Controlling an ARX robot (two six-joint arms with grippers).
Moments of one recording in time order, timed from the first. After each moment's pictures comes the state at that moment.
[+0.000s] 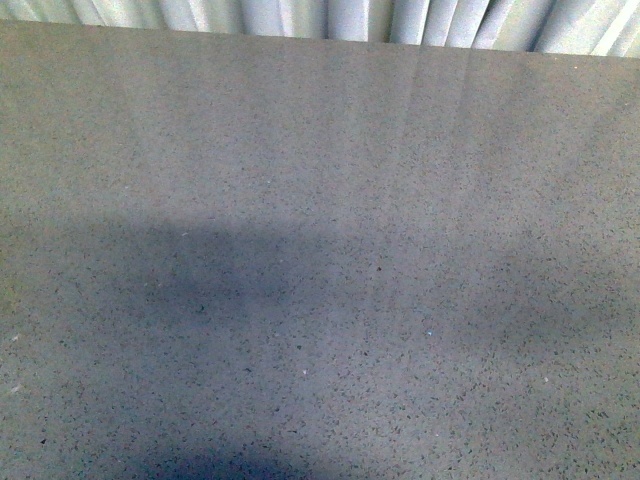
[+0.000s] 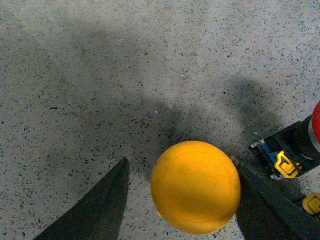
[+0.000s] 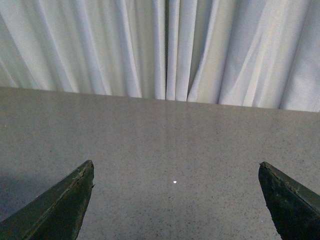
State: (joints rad) left arm 0.50 1.64 0.28 0.70 0.24 0.19; right arm 0.00 0.00 0.02 0.00 0.00 0.00
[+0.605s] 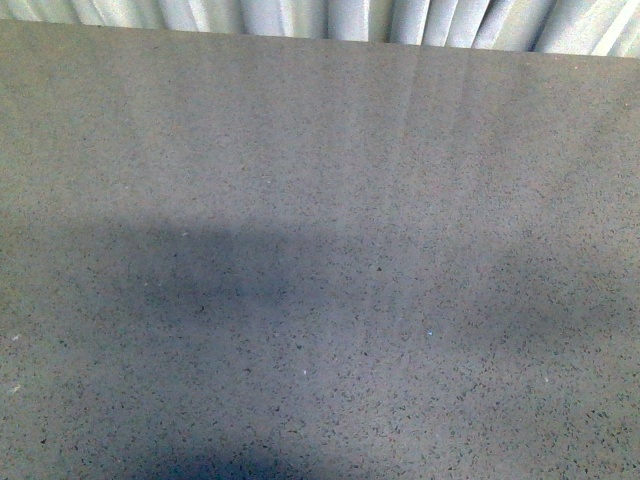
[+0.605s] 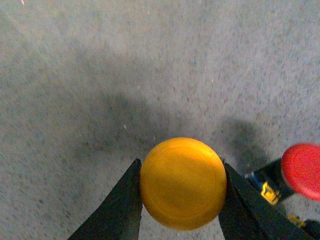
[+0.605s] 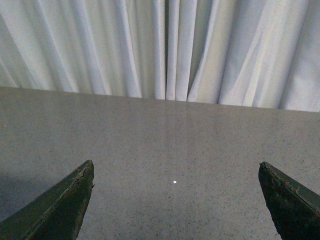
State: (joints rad) left arm 0.53 1.39 0.34 0.51 0.27 0.21; right arm 0.00 0.00 0.02 0.00 0.00 0.00
